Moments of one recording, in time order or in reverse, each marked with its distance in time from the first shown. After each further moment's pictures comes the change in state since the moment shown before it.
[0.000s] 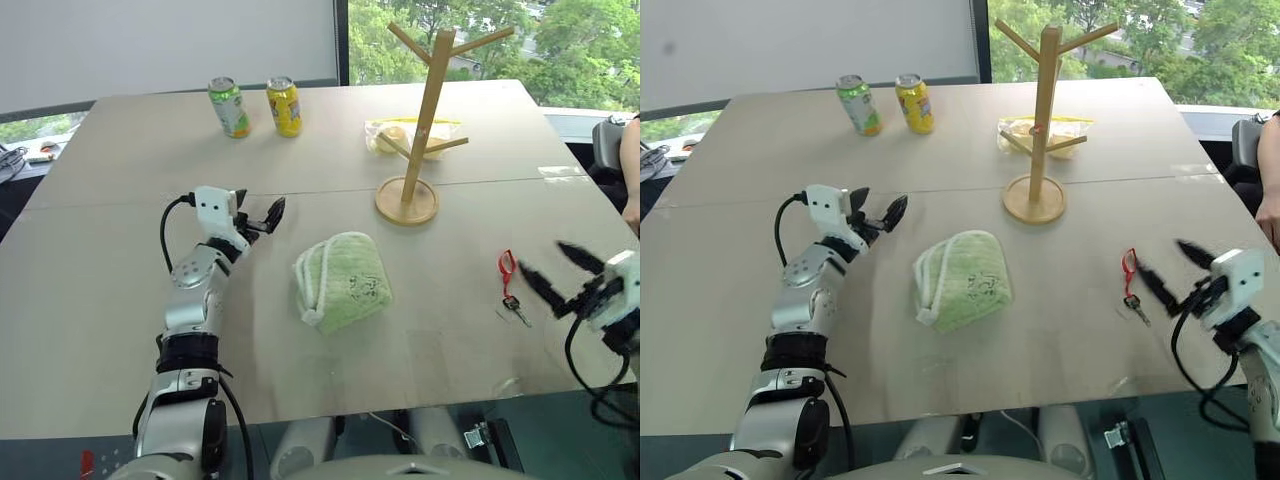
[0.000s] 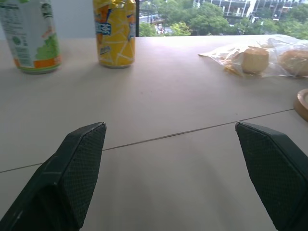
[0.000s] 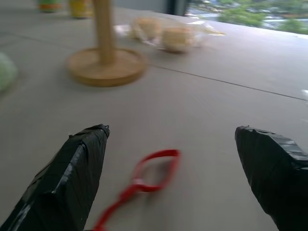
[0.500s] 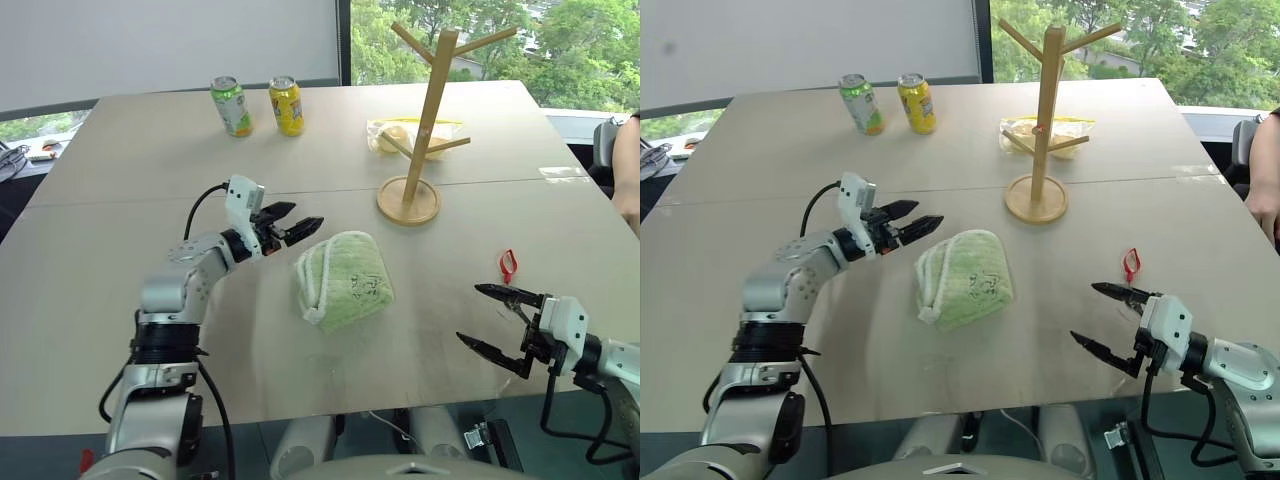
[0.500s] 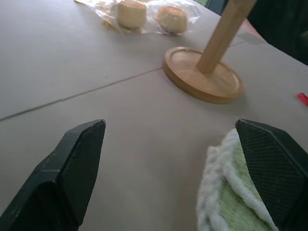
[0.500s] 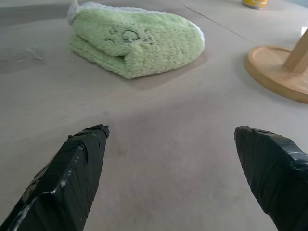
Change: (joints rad) left arm -0.016 0.187 -0.117 -0.273 -0.233 0.617 -0.321; right arm 0.070 -0.039 0.196 -0.093 -0.112 -0.188 0.211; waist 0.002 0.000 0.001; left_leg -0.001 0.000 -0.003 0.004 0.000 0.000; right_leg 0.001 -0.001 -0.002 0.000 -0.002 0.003
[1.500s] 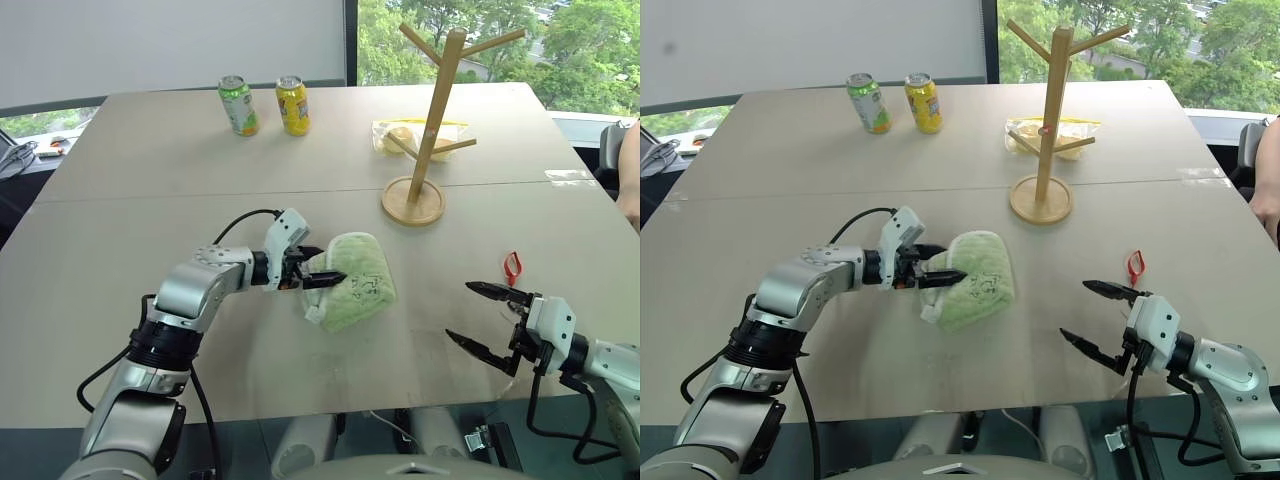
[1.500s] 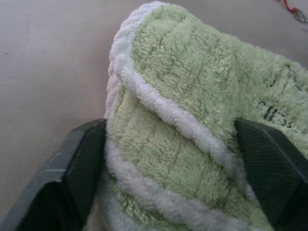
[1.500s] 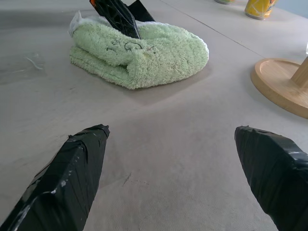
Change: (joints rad) left arm 0.006 0.075 -0.265 -0.088 0.103 0.119 -0.100; right arm -0.004 0.022 0.036 -0.038 -0.028 0.005 -0.083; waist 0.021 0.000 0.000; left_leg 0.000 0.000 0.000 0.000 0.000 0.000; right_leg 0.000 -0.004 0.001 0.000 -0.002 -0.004
